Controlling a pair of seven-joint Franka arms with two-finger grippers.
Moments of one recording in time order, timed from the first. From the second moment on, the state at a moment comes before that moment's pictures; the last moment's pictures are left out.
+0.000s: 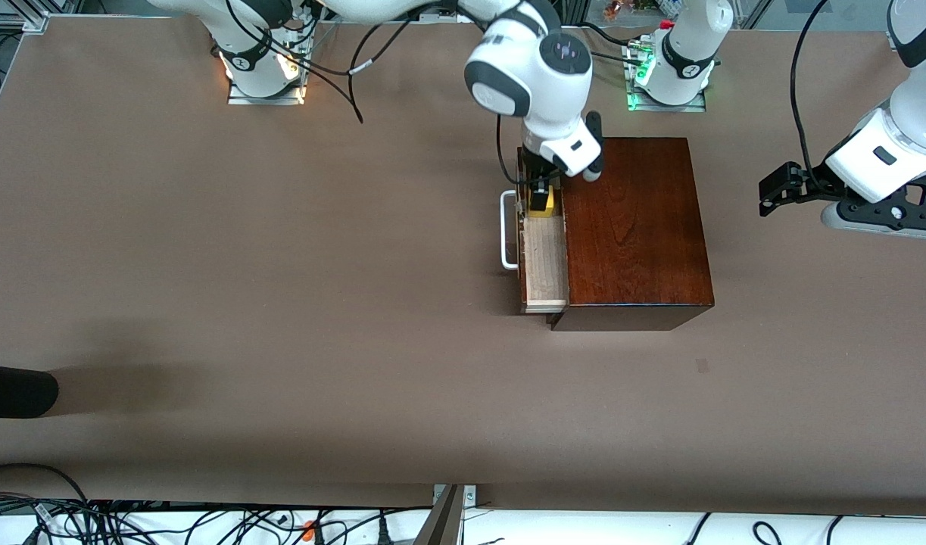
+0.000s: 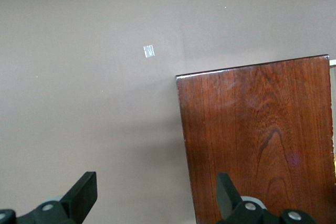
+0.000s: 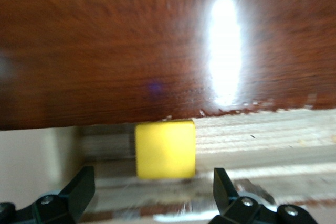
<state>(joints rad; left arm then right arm) 0.01 0.04 -0.10 -1.65 0.01 1.68 0.03 0.90 0.86 0.25 -0.92 -0.24 1.82 -0.39</state>
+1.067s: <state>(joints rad) 0.00 0.14 -0.26 -1.65 0.01 1.68 0.11 0.64 0.41 0.14 -0.90 -0.15 1.32 -0.35</state>
